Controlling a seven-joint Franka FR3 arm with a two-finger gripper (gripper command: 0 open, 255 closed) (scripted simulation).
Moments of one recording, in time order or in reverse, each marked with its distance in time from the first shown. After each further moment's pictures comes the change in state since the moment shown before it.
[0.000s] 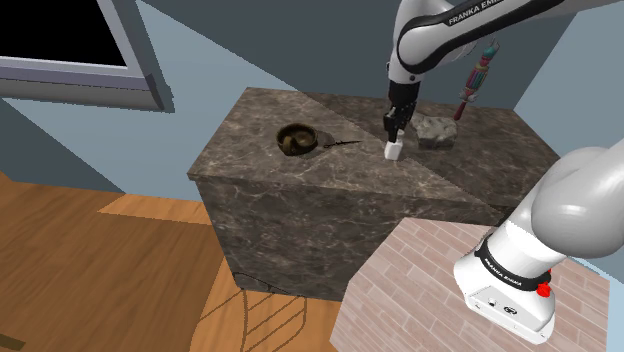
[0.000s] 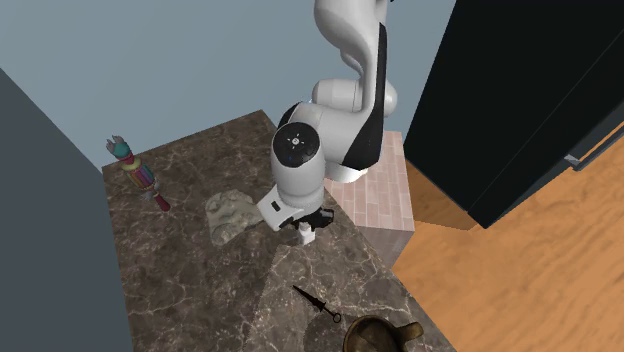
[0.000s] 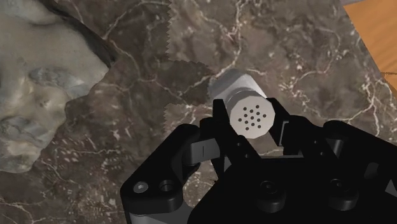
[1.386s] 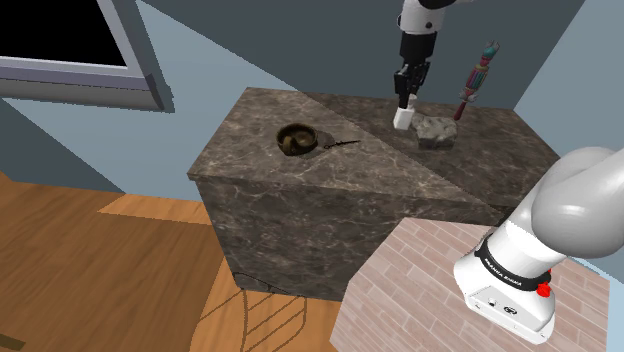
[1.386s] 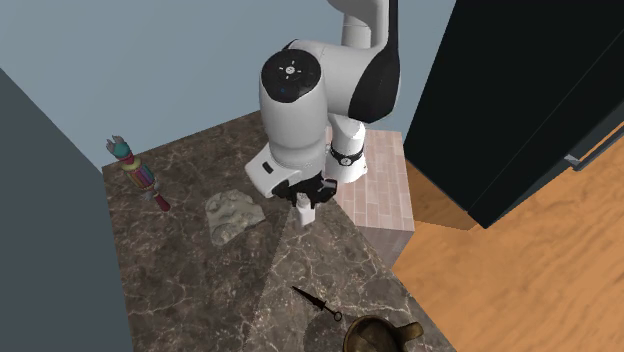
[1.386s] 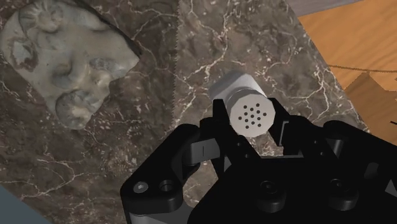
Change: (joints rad) arm 0.002 -0.100 0.019 0.203 0.002 -0.302 -0.001
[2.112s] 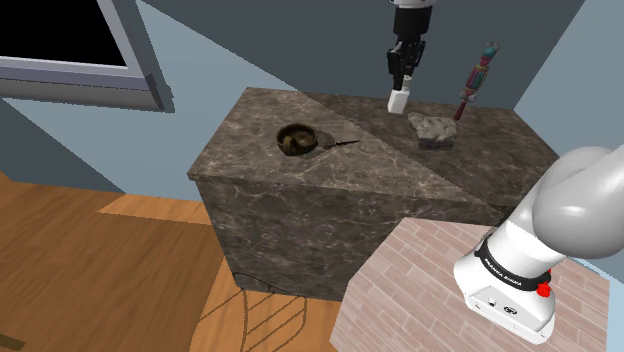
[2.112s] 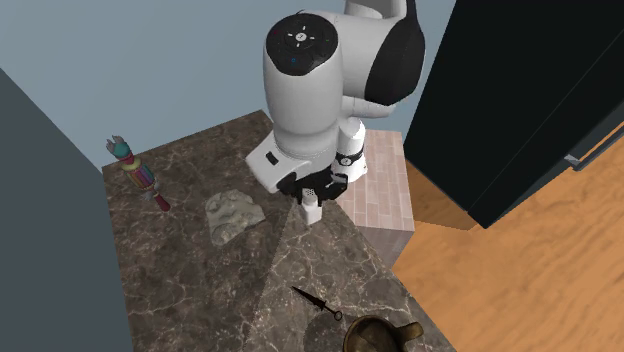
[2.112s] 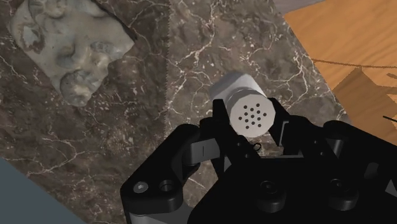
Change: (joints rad) arm 0.021 0.048 0.028 0.161 0.024 -0.115 0.029
